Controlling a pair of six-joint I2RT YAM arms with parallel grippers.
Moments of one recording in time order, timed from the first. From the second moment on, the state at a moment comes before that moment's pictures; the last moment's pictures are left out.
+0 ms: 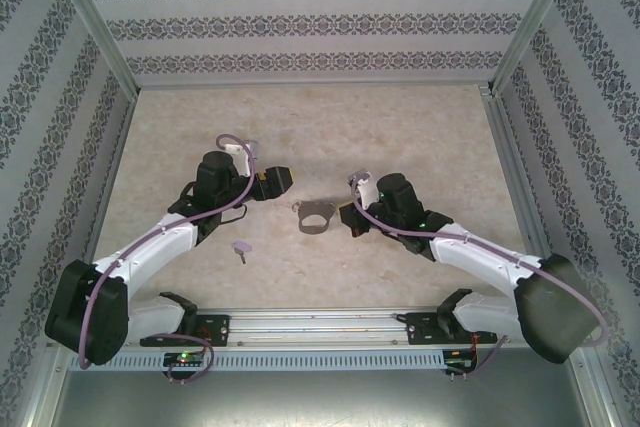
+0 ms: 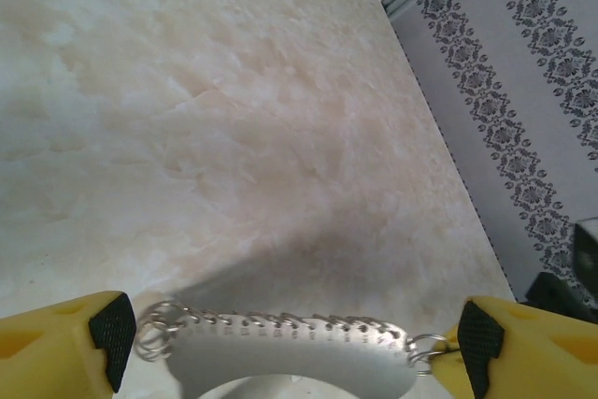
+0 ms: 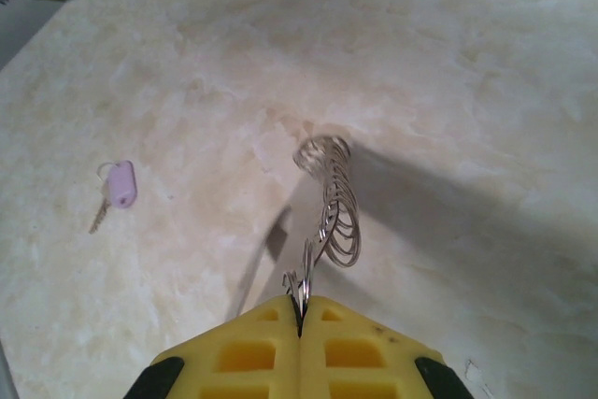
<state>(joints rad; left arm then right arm) -0.38 1.21 0.66 0.11 0.38 -0.61 0.62 1.21 0.56 0.03 -0.33 0.26</state>
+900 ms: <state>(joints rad) -0.39 1.22 0.66 0.11 0.37 -0.58 0.62 1.38 0.47 0.14 -0.25 0.46</state>
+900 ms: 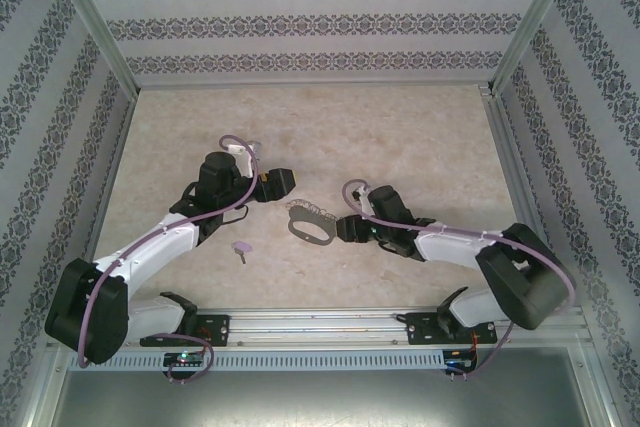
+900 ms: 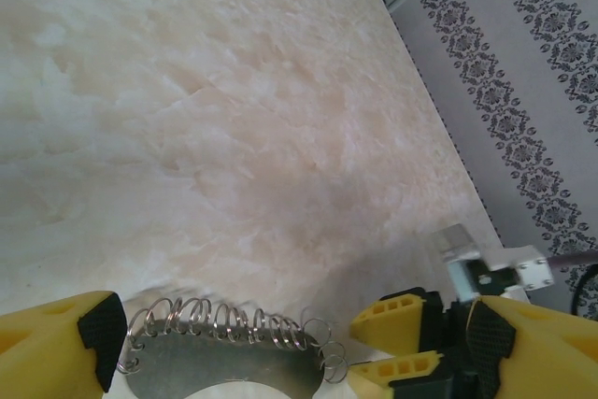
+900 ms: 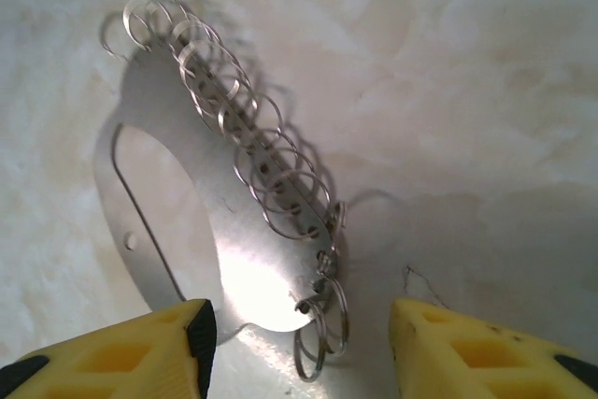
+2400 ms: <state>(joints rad) -0.39 1.25 0.68 0.11 0.37 -0.58 0.67 1.36 0.46 0.15 -0.20 0.52</state>
